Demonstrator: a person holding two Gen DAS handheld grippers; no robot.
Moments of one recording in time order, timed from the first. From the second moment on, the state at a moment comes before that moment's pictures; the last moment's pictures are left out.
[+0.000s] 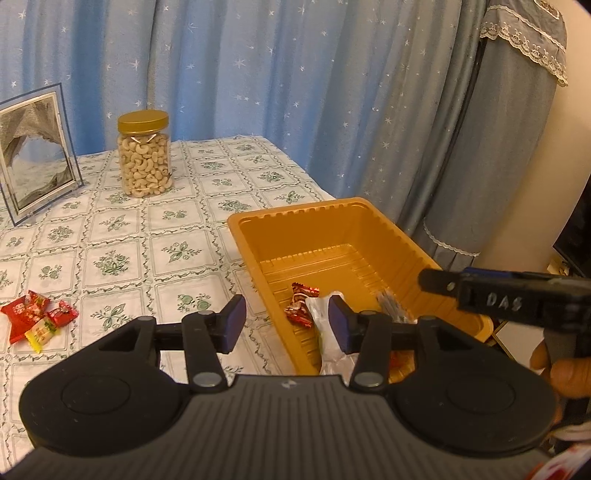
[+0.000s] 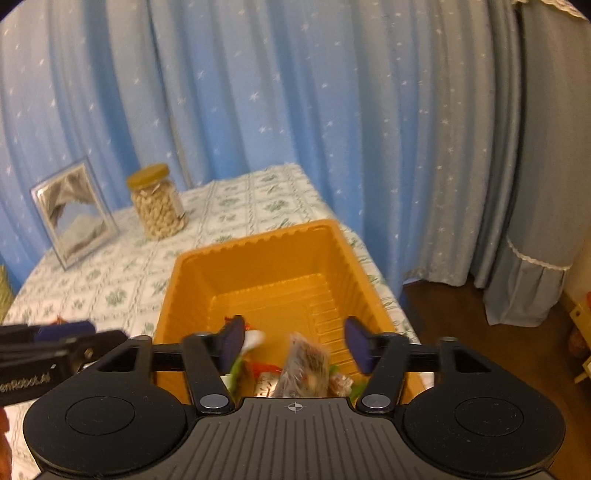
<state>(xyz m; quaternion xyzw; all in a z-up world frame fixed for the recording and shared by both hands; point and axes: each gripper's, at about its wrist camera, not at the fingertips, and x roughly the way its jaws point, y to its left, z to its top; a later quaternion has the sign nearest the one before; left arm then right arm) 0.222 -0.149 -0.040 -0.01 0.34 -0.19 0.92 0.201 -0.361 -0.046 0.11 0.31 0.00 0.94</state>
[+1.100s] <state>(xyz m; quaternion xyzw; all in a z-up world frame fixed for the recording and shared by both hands) 0.090 -0.058 0.027 -0.03 0.31 -0.12 0.94 0.075 -0.282 0.031 0.09 0.30 0.02 0.95</state>
